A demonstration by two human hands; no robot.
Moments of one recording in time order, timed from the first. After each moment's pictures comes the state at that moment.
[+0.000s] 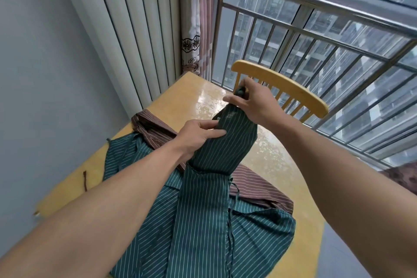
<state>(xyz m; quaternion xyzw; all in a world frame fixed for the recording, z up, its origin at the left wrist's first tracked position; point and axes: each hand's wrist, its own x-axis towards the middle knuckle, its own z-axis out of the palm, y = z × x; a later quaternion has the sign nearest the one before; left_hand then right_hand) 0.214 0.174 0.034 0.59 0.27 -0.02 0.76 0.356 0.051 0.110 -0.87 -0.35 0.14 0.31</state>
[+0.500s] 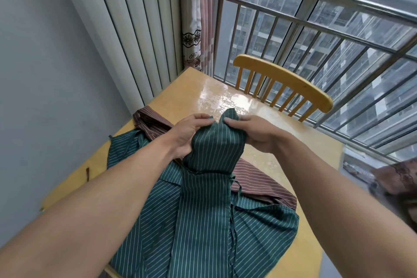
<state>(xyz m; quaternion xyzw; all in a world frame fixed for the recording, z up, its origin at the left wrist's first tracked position) 0.208 0.190 0.029 0.44 0.31 -0.03 0.84 0.342 0.027 0.052 -0.71 -0.13 0.50 0.47</state>
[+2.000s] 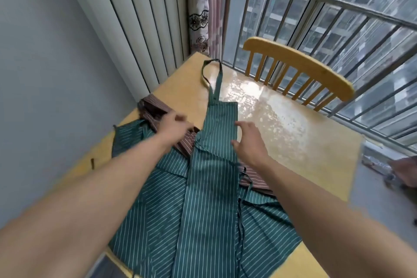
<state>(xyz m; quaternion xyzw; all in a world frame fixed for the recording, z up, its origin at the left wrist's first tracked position) 0.194 0.227 -0.030 0.71 0.47 0.01 0.52 0.307 0.031 -0.048 -0.90 -0.25 0.24 0.27</state>
